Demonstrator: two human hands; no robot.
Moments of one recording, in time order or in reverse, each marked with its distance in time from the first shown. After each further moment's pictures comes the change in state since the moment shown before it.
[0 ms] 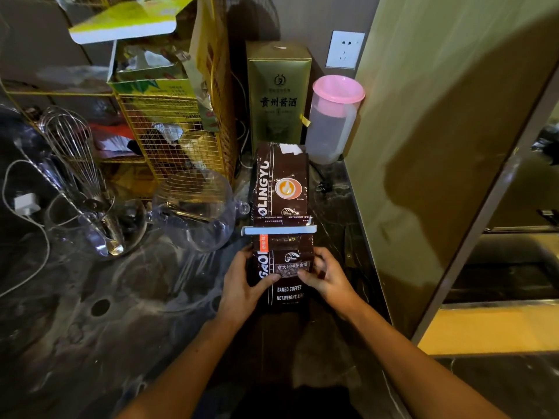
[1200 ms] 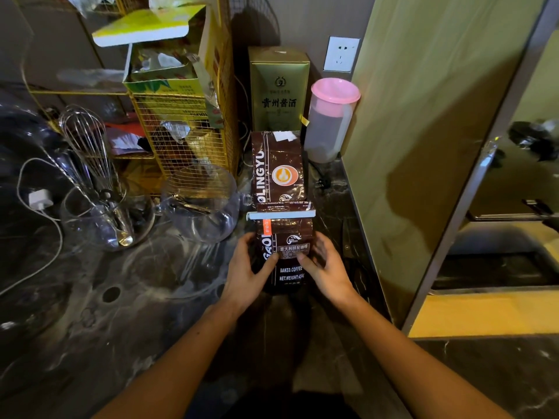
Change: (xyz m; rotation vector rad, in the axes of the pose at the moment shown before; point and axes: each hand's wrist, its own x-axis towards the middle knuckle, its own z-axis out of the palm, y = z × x) left_hand -0.011 0.017 -0.002 0.000 0.016 0.040; right_hand -0.020 -0.009 0.018 -0.190 0.174 -0.077
